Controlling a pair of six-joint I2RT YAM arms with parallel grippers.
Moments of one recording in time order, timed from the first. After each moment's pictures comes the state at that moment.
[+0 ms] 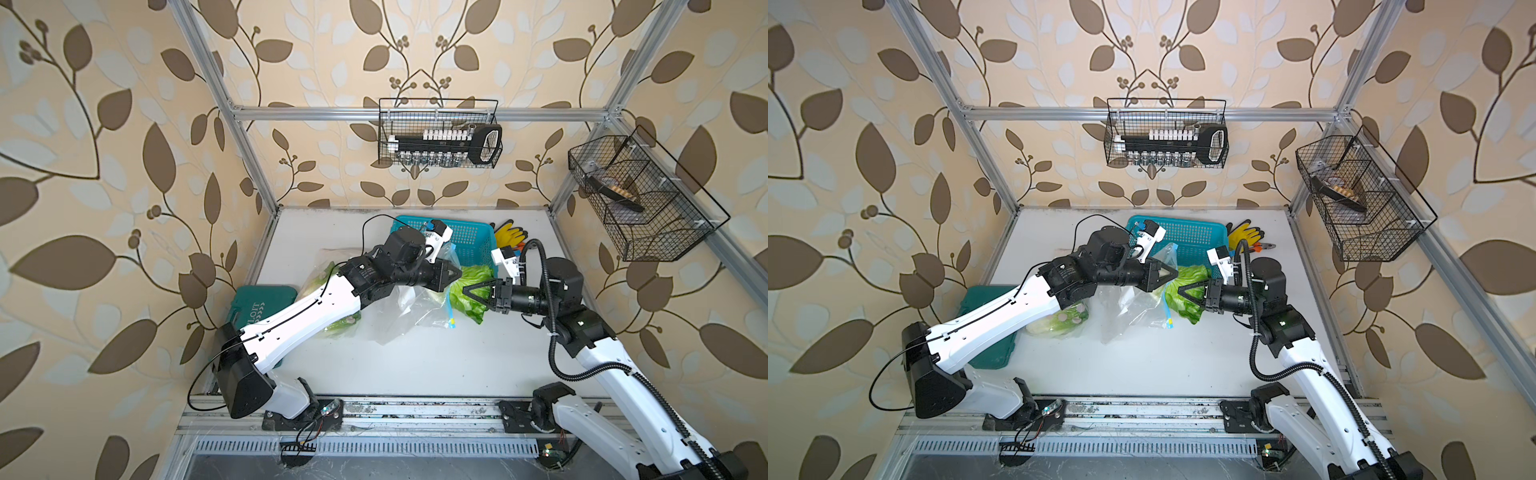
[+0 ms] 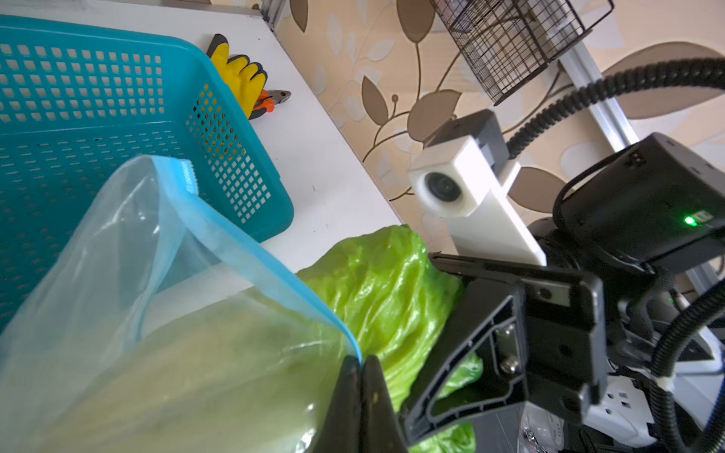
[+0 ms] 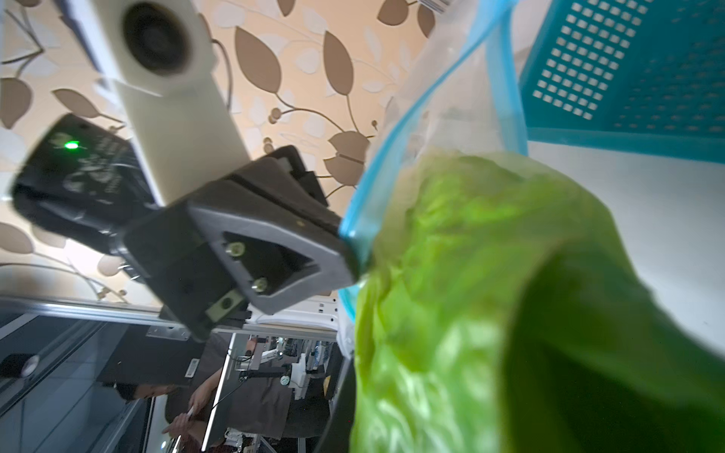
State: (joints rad) left arm -0.85 1.43 1.38 -0.37 0.37 -0.57; right arm 0.24 0.84 0.75 -0.16 -0.97 1.00
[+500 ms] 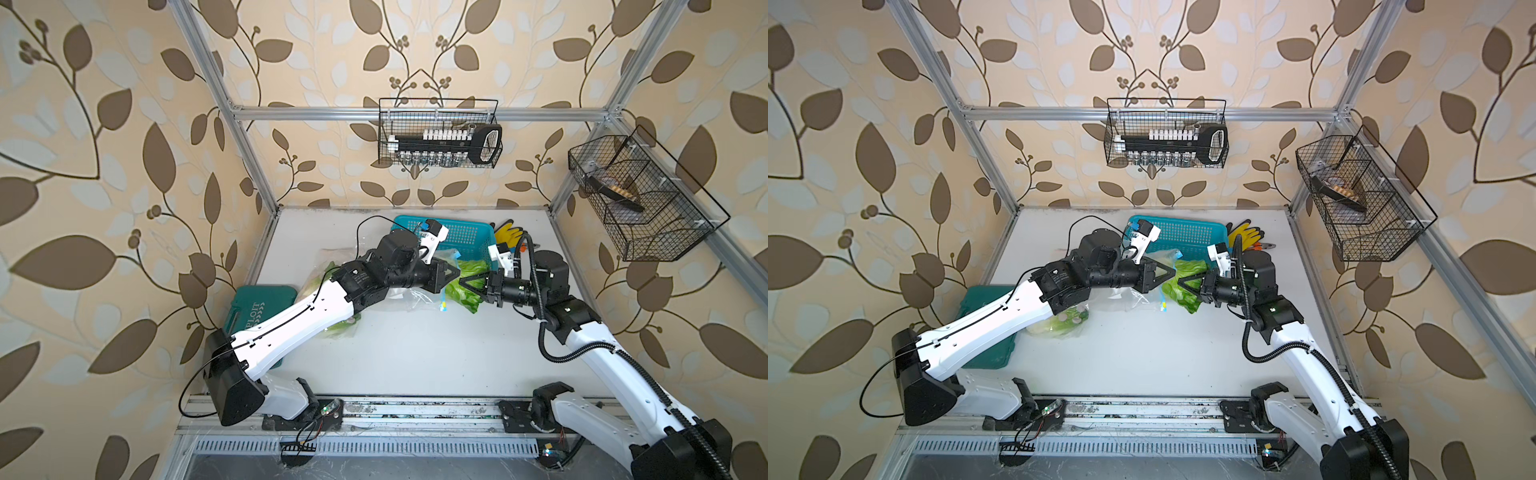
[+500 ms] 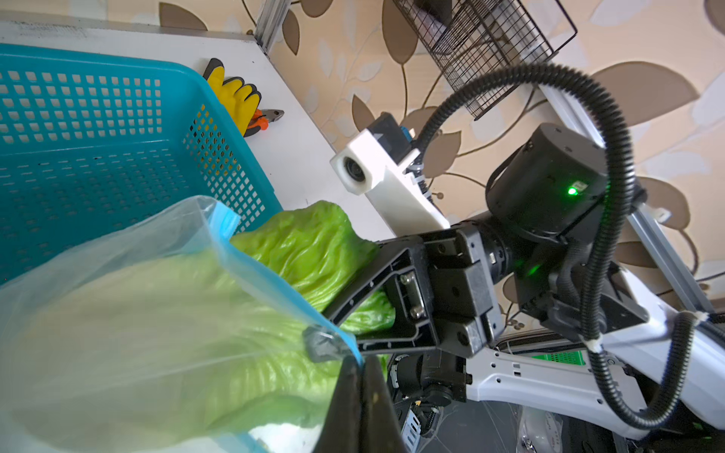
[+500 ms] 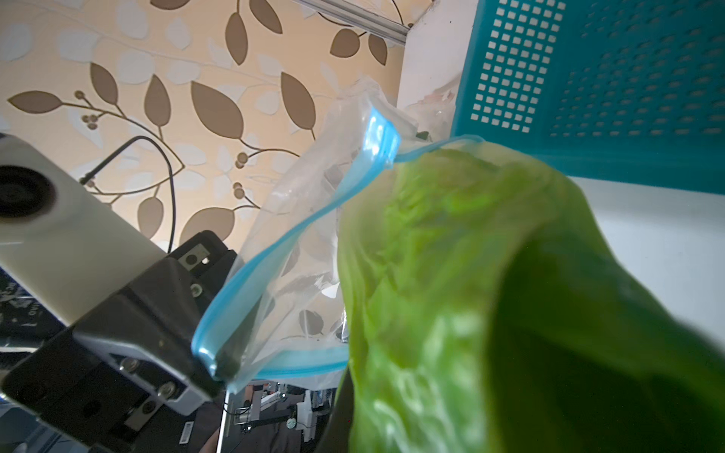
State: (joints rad) left arm -0.85 1.38 1.33 -0.35 0.35 -0.58; right arm 0.25 0.98 0.77 -0.21 -0.84 0.96
